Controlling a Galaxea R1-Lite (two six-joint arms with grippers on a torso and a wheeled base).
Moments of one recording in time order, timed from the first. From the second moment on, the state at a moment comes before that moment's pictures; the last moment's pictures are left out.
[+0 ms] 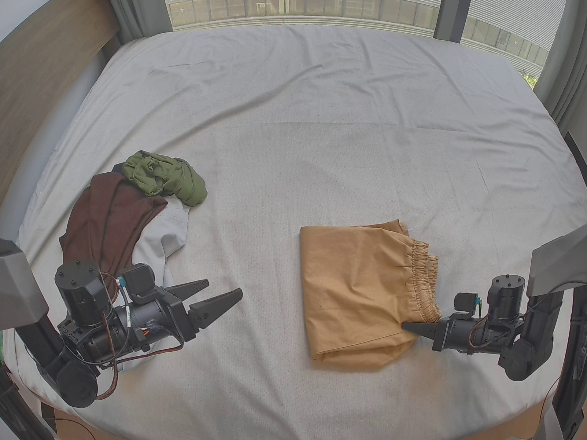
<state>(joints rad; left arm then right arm) -0.34 1.90 -0.21 -1.54 -0.46 -0.38 0.20 2.24 -0.23 -1.54 0.62 0.36</state>
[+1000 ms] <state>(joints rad) -0.24 1.90 -0.15 -1.54 -0.46 -0.19 0.44 1.96 -0.20 -1.54 0.62 0.36</state>
